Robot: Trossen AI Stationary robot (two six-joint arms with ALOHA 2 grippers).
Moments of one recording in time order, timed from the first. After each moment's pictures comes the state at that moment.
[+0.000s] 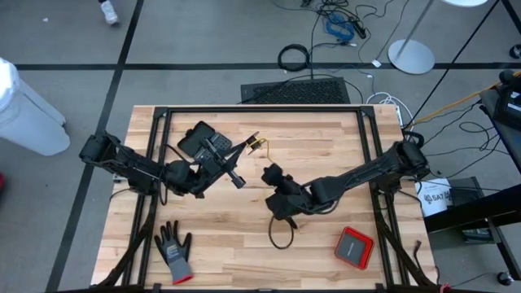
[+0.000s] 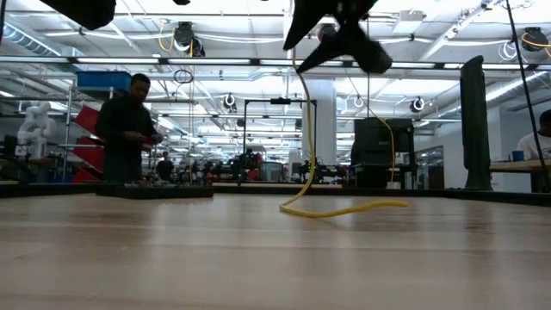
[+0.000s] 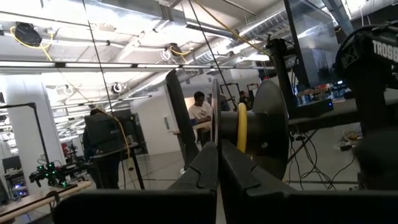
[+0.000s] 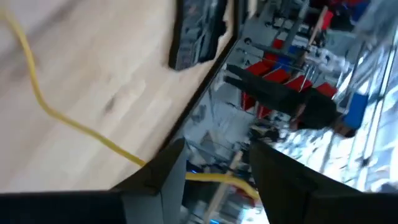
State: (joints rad) left arm -0.24 1.47 0.68 1.37 -0.76 0.70; right arm 0.34 1.74 1.35 -0.48 0.98 -0.98
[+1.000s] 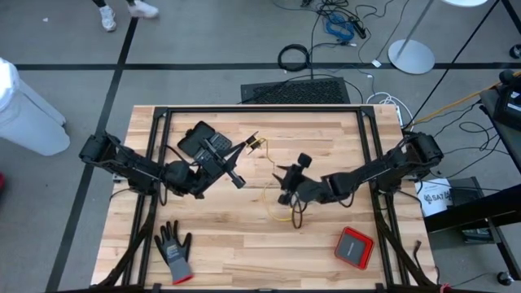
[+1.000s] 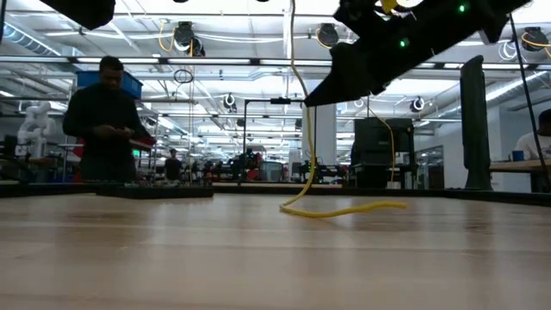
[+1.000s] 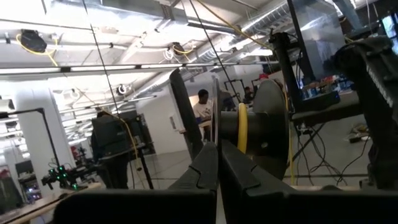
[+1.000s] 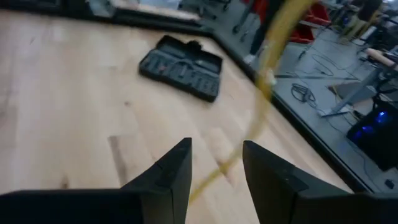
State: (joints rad) left arm -0.25 1.47 0.68 1.37 -0.78 0.75; right arm 0.27 1.57 0.75 0.34 0.82 0.07
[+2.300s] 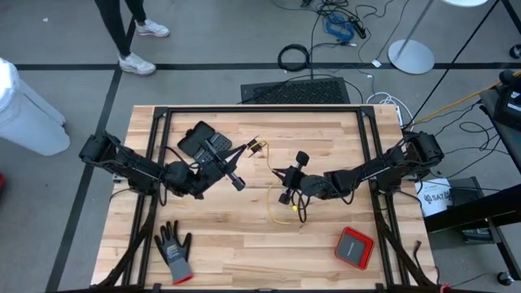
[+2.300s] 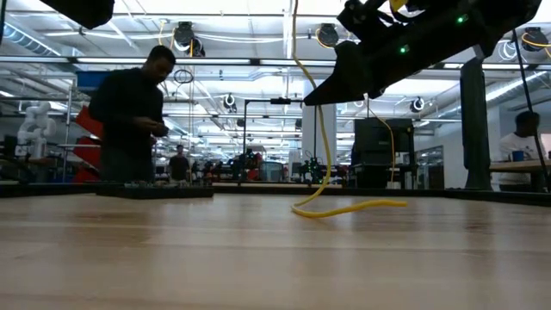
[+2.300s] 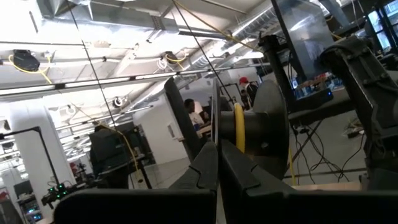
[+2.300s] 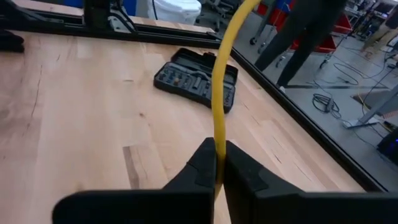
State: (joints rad) left arm -0.25 1.47 0.68 1.37 -0.73 0.82; right arm 0.22 1.56 0.69 0.48 0.70 0.01
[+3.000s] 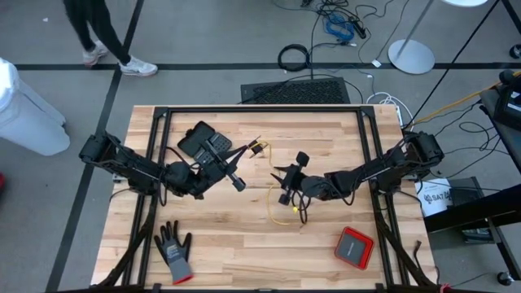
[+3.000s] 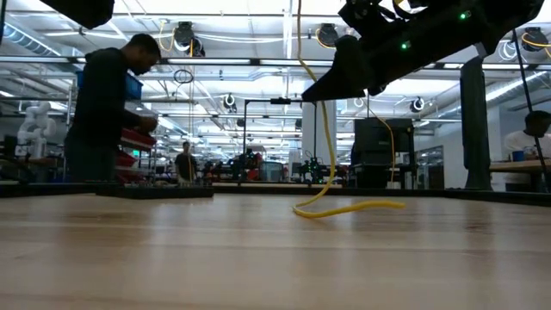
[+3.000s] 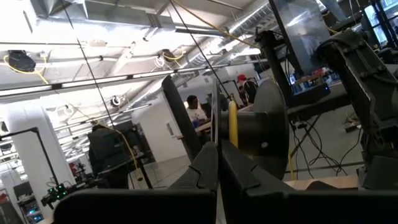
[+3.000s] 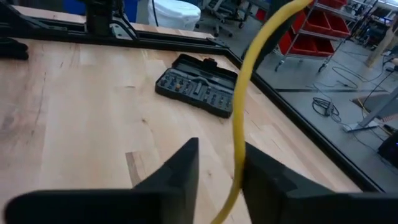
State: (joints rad) left arm -0.25 1.47 0.68 1.34 -0.73 0.82; right arm 0.23 1.56 0.69 0.51 0.72 0.01
